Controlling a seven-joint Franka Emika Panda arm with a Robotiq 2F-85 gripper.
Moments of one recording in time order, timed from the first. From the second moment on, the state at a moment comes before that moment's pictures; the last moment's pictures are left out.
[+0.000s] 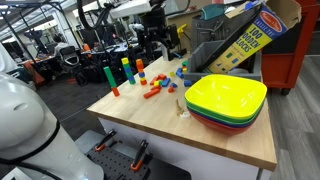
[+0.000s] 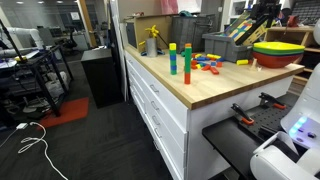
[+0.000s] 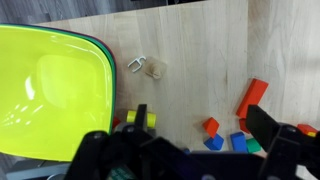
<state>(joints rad) -0.17 -0.49 -0.30 -2.47 -0.11 1.99 -0.26</state>
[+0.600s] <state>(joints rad) -0.17 -0.49 -0.30 -2.47 -0.10 1.99 -0.25</state>
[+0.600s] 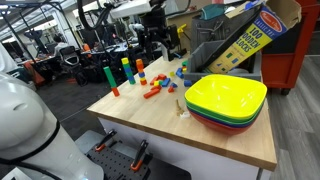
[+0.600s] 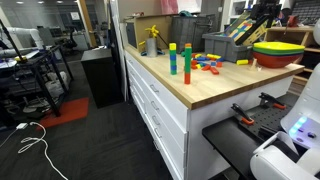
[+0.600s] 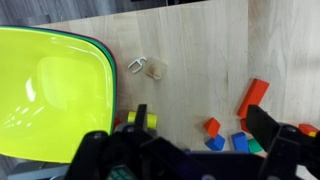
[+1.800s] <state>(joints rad) -0.09 -0.22 0.03 -2.39 0.13 2.20 0.52</state>
